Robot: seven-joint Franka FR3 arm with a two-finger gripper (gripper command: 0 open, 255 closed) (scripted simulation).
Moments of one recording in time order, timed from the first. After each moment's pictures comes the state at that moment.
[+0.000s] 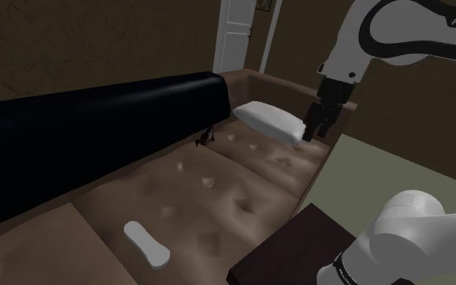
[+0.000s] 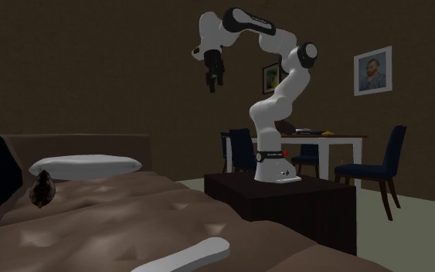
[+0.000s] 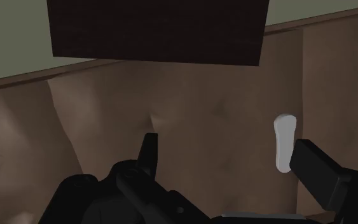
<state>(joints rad) 0.01 -0.83 -0.07 -2.42 0.08 1.51 -0.05</state>
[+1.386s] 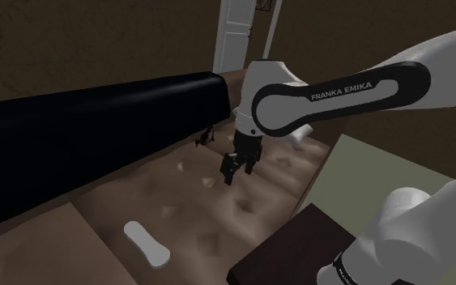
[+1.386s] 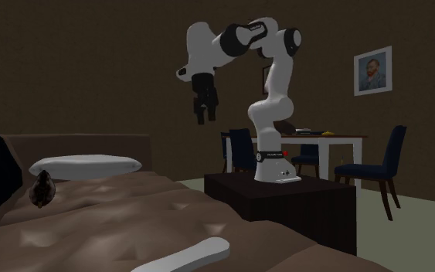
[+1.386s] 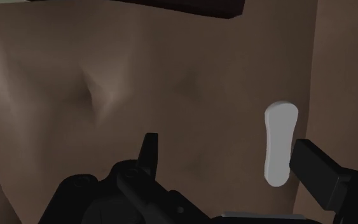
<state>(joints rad) 0.14 -0.37 0.23 -2.50 0.20 2.09 0.16</state>
